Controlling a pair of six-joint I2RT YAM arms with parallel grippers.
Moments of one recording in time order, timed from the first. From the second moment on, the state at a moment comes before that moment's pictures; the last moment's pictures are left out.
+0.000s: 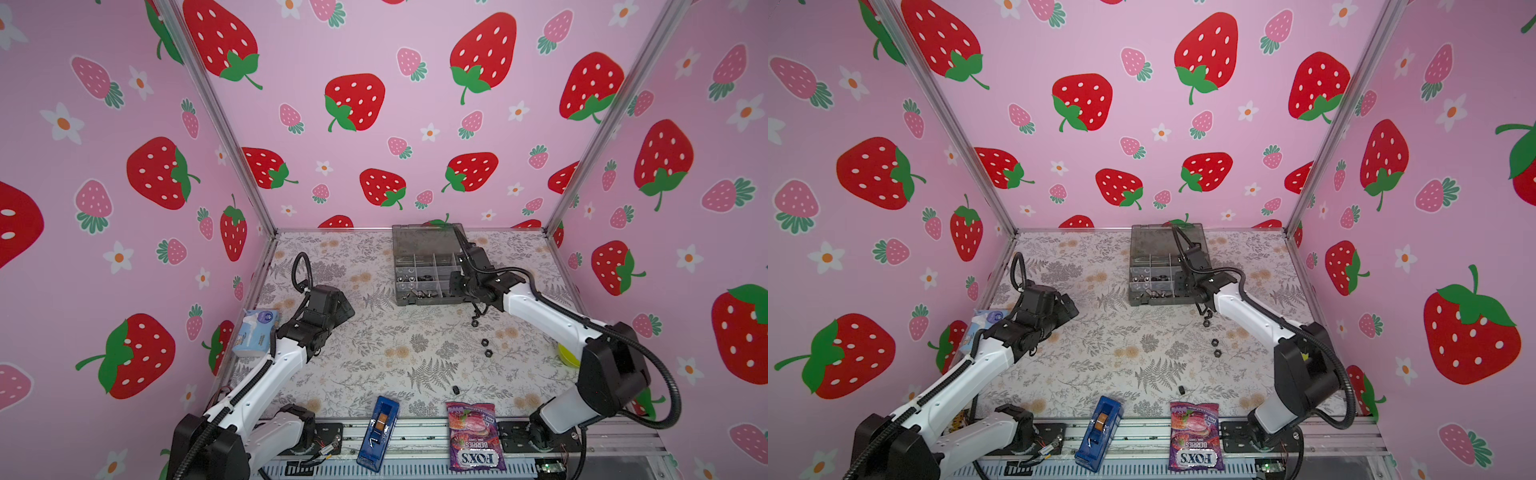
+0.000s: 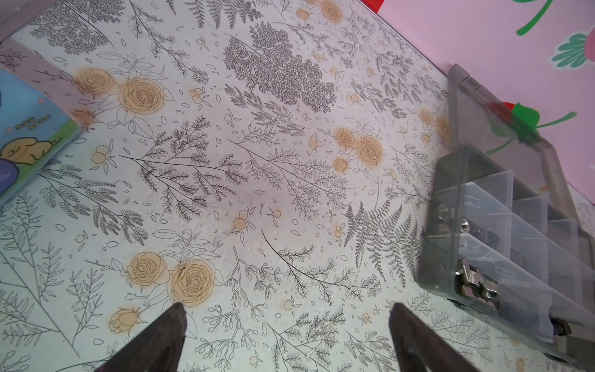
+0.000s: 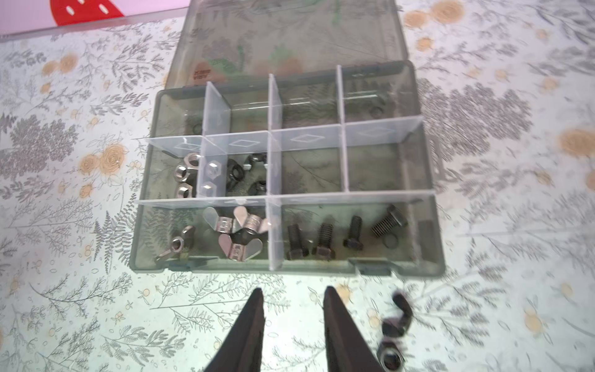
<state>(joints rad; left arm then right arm) -0.31 1.07 0.71 -0.47 -0.28 -0.78 0.62 1.52 1.13 -0.46 0.21 0.47</state>
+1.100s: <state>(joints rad) -0.31 1.09 0.71 -0.47 -0.28 -0.78 0.48 1.64 0.91 -0.42 0.19 0.50</state>
